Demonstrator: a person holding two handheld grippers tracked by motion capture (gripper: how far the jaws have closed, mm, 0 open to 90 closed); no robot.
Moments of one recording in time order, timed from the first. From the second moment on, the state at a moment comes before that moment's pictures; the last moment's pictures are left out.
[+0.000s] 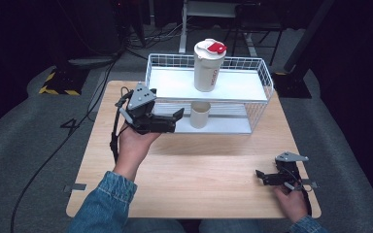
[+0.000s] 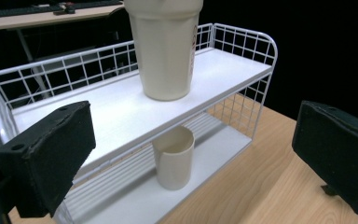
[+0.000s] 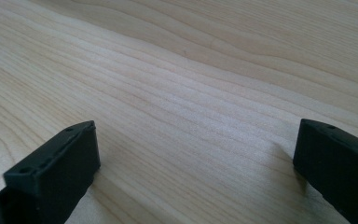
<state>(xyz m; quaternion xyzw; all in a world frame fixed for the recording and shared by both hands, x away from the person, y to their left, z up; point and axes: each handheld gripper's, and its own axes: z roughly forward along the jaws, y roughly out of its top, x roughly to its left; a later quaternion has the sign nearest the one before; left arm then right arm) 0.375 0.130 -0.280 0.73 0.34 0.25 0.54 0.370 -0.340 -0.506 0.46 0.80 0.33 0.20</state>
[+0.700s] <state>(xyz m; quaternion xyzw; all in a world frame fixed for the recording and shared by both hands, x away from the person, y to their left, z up) 0.353 0.174 -0.338 0.72 0.38 0.24 0.52 0.370 -0.340 -0.506 0.46 0.80 0.33 0.20</state>
